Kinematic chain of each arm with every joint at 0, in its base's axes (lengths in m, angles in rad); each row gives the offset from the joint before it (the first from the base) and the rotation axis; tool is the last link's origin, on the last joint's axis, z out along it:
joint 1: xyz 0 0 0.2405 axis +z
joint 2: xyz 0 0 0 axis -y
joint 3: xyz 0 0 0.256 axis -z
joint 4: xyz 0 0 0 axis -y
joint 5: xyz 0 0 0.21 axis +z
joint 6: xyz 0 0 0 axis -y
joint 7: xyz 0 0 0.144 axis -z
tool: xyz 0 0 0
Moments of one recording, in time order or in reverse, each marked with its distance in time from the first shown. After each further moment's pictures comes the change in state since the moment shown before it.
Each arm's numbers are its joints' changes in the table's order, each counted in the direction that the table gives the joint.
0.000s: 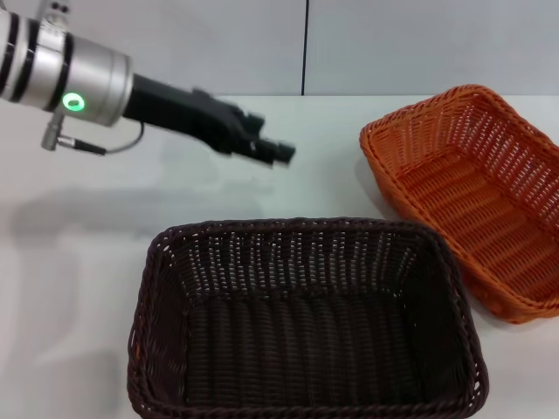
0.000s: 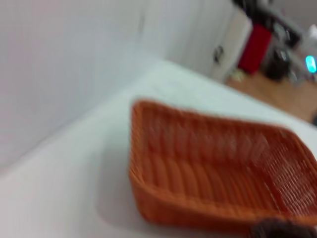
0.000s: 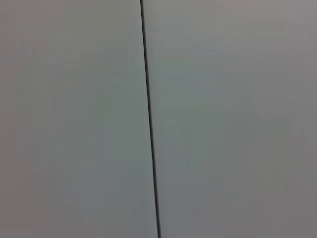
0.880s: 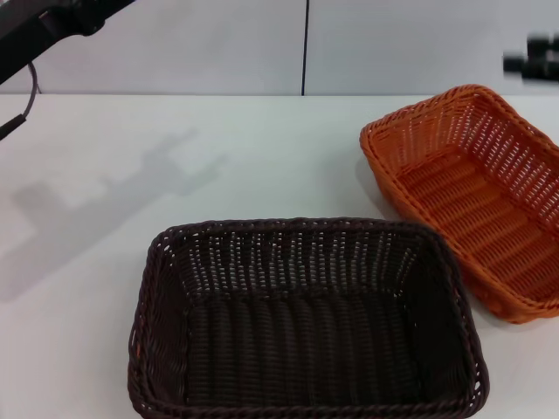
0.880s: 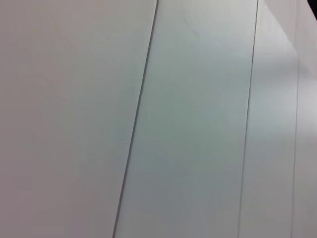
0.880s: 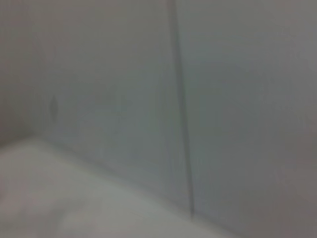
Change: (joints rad) left arm 0.367 0.055 0.086 -0.091 -0.943 -0.129 -0.592; right arm 0.003 0.207 0.505 0.614 -1.276 0.326 -1.529
